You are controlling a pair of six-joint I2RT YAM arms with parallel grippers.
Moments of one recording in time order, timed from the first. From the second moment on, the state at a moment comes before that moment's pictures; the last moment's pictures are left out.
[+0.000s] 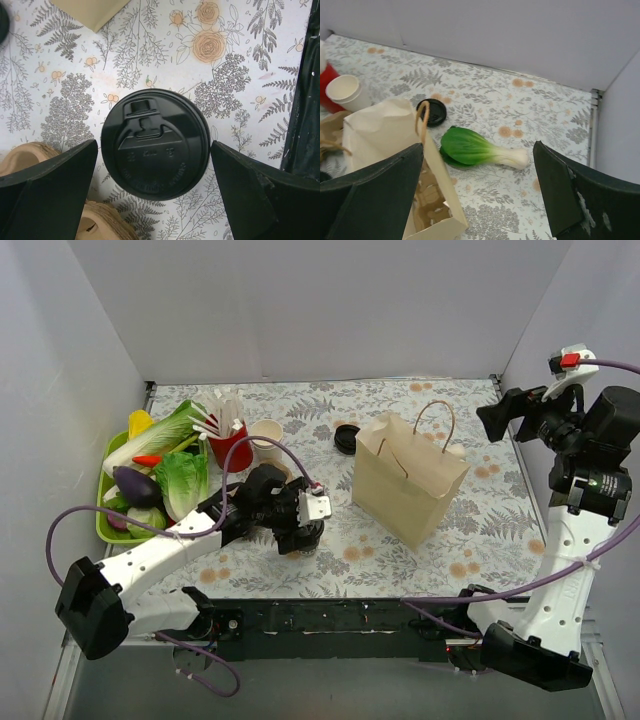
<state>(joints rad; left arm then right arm) -0.77 1.16 0.83 -0.45 0.36 0.61 -0.33 1.02 1.47 -0.65 -0.65 -0.10</state>
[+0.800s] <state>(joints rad) -0.74 1.14 1.08 -0.76 0.47 0.64 0.17 1.02 1.39 -0.69 -0.96 -0.18</state>
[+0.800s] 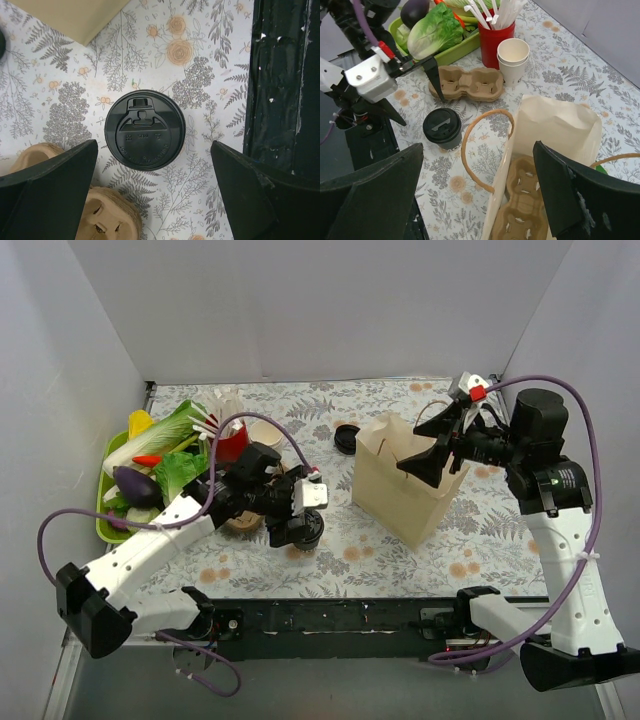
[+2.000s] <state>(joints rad) -0.66 1.45 1.21 -0.90 0.57 0.84 0.14 0.88 1.31 -0.77 -0.77 -0.21</state>
